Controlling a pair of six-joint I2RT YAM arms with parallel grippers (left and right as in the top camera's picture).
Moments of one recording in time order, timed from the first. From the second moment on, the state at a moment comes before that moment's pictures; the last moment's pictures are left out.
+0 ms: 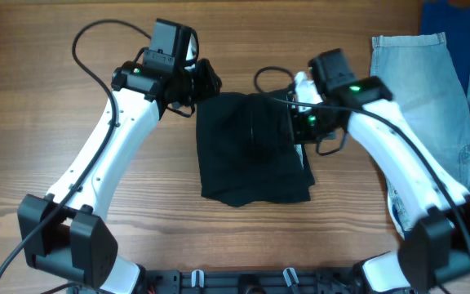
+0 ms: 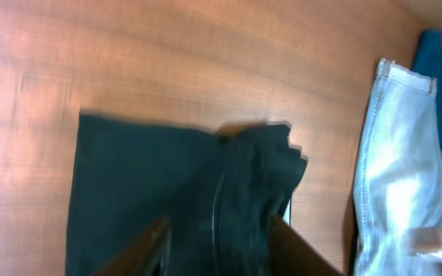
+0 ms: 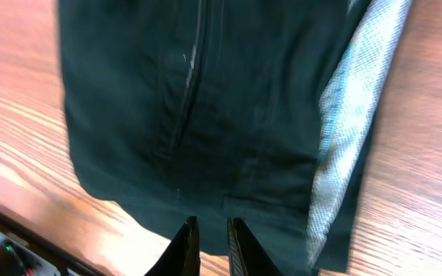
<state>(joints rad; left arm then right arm) -0.33 1.70 1.47 -0.73 0.25 -0.63 0.33 1.68 1.31 -1.02 -0.35 0.17</state>
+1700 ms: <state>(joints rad) -0.29 2.03 1.50 -0.79 0.52 -0.26 0.21 1.58 1.48 -1.15 0.03 0.40</state>
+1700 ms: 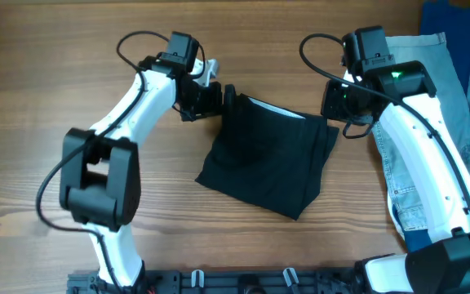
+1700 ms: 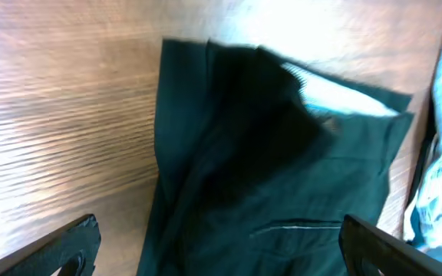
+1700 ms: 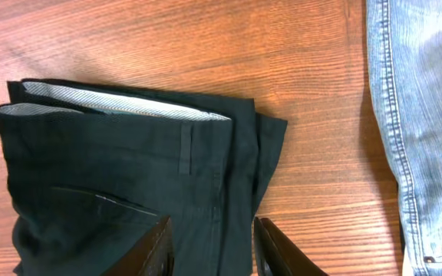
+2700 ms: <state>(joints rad) 0.17 2.15 1.53 -0.59 0.67 -0.29 0.21 1.58 1.48 -1.20 0.03 0.40</state>
